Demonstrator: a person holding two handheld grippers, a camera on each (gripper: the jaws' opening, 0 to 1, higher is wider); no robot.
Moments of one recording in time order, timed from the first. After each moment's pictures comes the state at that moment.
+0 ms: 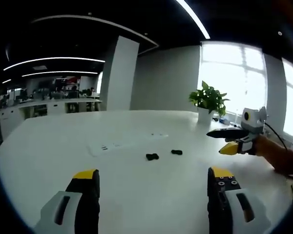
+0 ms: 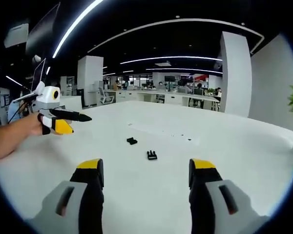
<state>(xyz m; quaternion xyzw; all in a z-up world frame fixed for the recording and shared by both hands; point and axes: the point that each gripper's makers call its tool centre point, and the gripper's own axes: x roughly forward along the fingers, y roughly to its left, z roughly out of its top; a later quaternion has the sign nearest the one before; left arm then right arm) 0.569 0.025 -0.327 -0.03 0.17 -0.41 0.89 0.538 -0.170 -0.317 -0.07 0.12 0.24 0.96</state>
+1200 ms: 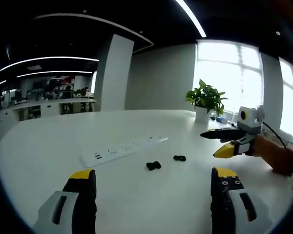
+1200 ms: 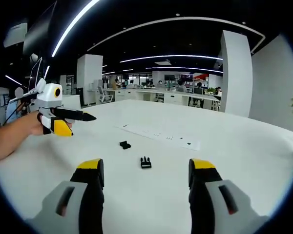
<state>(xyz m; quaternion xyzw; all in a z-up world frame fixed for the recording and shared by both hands) 0.602 0.000 -0.325 -0.02 0.17 -0.44 0.88 0.571 -0.169 -0.320 -0.07 0.12 0.24 0.96</state>
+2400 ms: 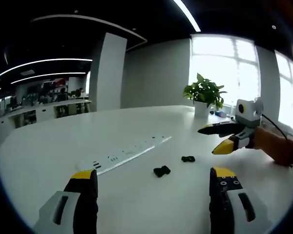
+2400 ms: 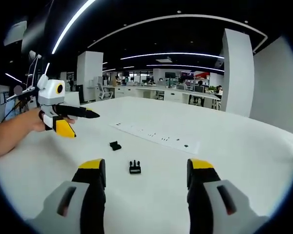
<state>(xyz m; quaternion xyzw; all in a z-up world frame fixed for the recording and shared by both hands) 0.633 -0.016 -0.334 0.01 0.17 -0.45 0.87 0.602 -0.175 -0.326 -0.08 0.13 0.24 0.96</state>
